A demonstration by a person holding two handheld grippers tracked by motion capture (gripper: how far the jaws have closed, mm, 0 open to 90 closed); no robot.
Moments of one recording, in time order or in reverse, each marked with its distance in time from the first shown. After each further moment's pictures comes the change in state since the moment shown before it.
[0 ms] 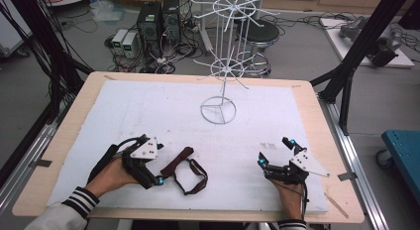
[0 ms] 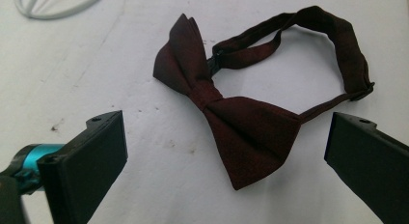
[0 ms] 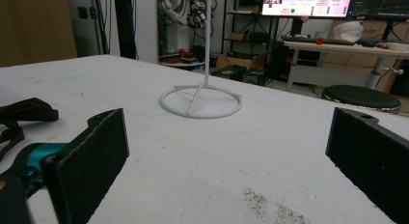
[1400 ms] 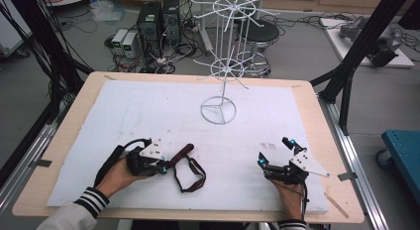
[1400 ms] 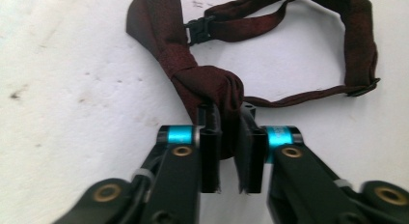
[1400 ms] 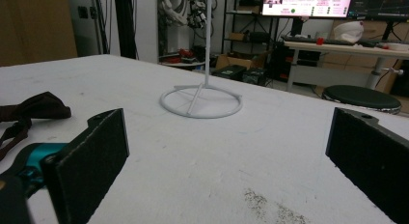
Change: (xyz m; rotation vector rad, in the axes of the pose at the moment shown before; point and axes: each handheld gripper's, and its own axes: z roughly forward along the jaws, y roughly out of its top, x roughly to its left) left arm 0.001 -0.003 0.012 0.106 -0.018 -0.087; right arm 0.000 0.000 0.000 0.000 0.001 -0.002
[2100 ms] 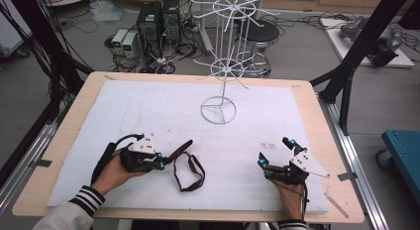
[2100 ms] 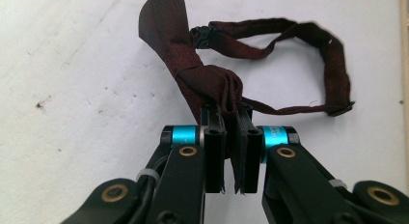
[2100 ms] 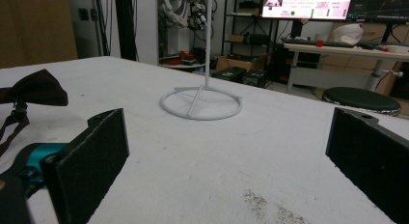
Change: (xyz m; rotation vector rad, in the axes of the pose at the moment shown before) left arm 0.008 -0.003 -0.018 -0.126 -0.032 -0.039; right arm 0.000 0.000 -0.001 -0.009 0.001 -0.001
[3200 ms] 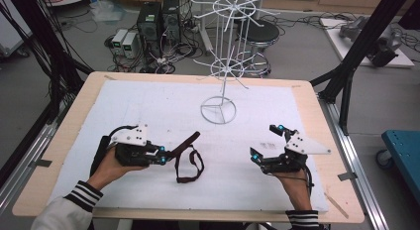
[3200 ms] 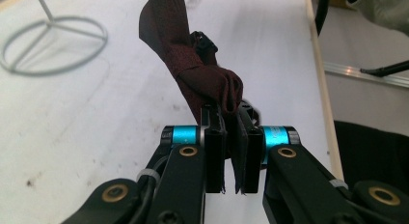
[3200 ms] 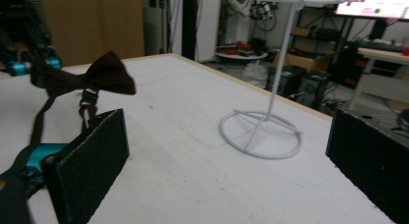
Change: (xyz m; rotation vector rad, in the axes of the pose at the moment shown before) left arm 0.004 0.024 -0.024 -0.234 -0.138 0.031; right arm 0.012 0.073 0.018 0.079 0.278 -0.061
